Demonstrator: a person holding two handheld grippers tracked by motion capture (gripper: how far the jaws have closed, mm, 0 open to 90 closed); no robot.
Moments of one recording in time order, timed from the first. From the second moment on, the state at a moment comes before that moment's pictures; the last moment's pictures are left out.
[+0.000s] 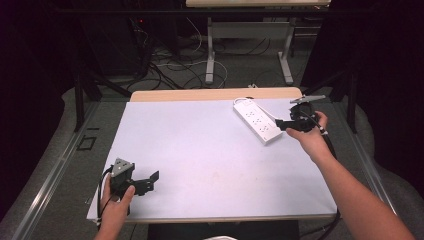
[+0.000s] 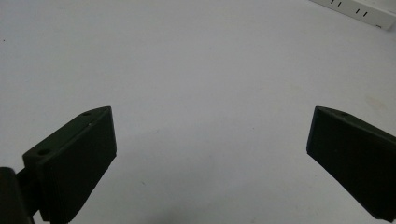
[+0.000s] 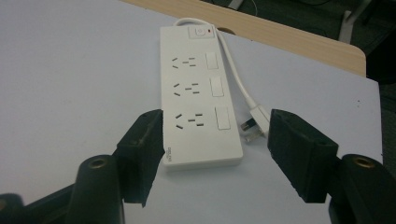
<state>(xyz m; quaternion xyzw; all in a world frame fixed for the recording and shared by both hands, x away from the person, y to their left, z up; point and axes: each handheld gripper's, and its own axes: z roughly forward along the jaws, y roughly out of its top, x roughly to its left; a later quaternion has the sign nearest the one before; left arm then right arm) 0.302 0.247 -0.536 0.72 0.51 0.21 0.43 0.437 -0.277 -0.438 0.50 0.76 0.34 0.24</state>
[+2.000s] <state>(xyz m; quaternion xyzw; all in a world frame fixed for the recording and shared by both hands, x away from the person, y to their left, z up) 0.304 0.252 -0.540 0.72 0.52 0.20 0.42 0.533 -0.235 -0.456 0.53 0.75 0.33 0.24</state>
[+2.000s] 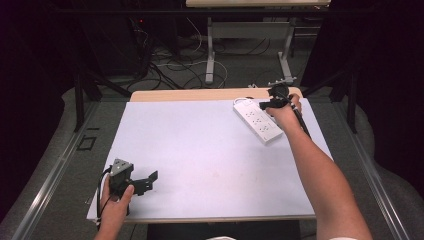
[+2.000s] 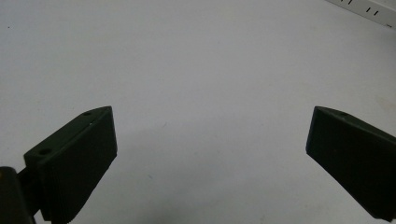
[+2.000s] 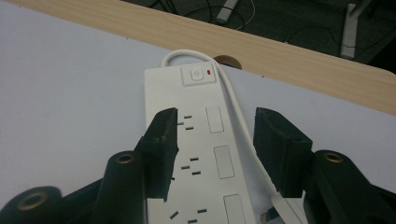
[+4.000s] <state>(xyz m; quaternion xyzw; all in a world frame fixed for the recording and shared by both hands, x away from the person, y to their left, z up) 0.291 0.259 -0.537 0.71 0.52 0.20 0.42 0.576 -0.226 -0.498 0.52 0.74 0.35 0.25</state>
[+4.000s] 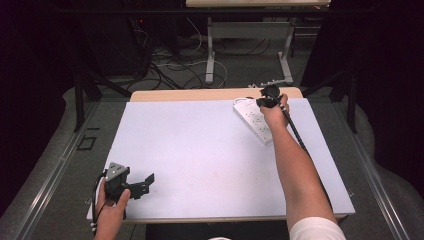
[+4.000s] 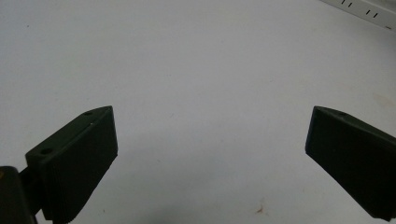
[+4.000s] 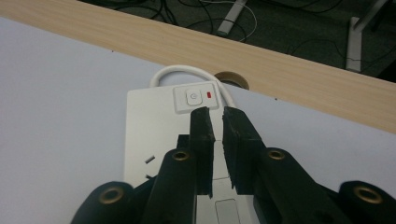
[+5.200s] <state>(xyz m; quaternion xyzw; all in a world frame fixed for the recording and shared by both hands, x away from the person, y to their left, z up) 0.289 0.264 -0.539 0.70 0.54 0.21 0.42 0.591 -0.225 -0.525 0.50 0.76 0.33 0.24</state>
